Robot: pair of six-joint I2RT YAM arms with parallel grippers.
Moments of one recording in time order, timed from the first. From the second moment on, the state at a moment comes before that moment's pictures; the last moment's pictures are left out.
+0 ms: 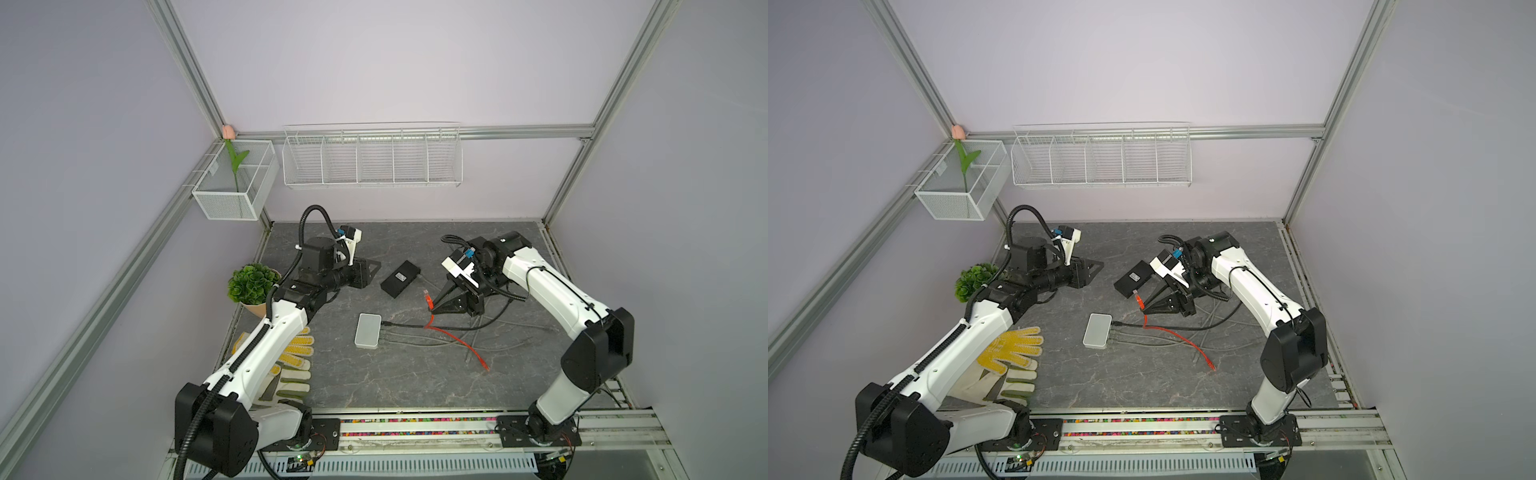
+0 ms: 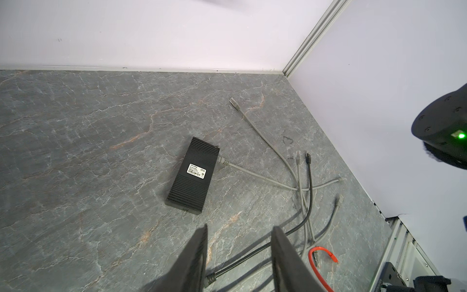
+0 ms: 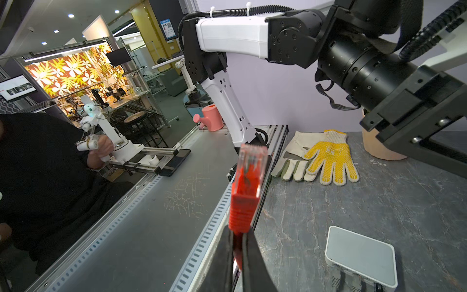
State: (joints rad) left arm -0.38 1.25 1.05 -0.28 0.43 -0.26; right arm 0.49 1.69 1.60 -1.67 -1.45 -1.48
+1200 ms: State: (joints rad) left arm -0.84 1.38 0.72 0.44 0.32 -0.31; right arm 0.34 1.84 2.35 -1.68 -1.56 -1.17
